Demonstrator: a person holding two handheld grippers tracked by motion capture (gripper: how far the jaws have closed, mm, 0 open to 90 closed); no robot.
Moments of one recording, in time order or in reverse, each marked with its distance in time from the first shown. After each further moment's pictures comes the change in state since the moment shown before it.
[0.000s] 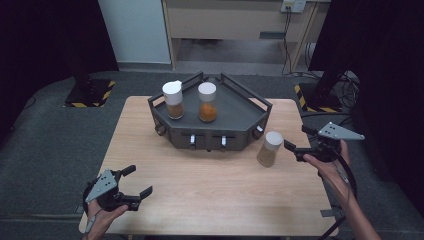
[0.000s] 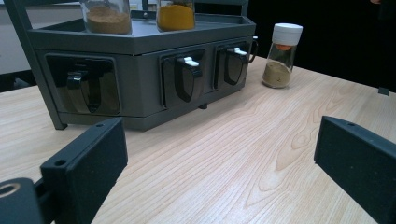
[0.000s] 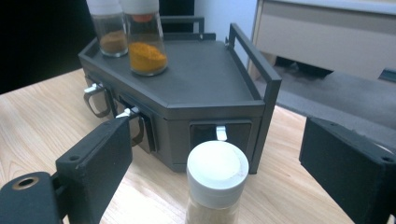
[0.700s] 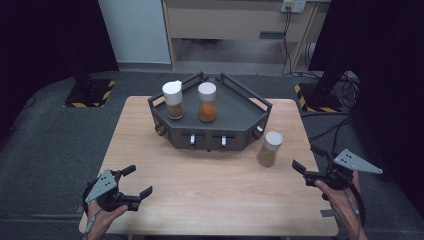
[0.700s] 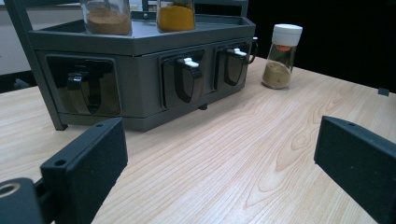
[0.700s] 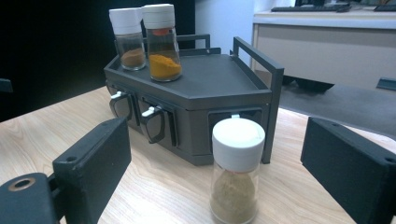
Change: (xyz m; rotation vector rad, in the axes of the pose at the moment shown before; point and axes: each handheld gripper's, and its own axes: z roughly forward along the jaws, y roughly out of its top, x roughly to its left) left arm 0.000 0.000 0.000 -0.002 0.001 0.000; right arm 0.025 -0.060 -0.047 -0.132 -0.002 0.058
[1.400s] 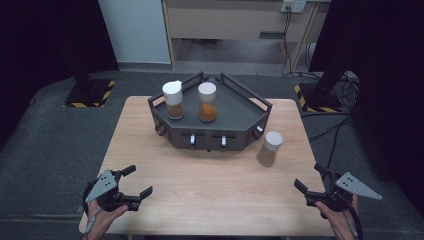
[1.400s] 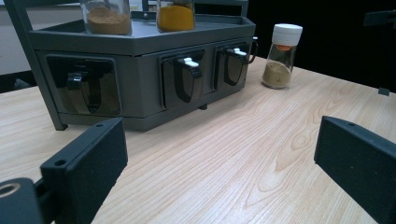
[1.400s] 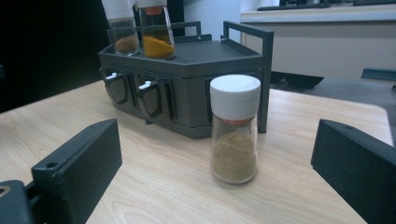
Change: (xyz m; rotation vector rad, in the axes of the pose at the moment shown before) left arm -0.001 0.000 0.000 0.000 0.001 0.002; right arm 0.021 -0.064 -0.026 -0.040 -0.056 0.026
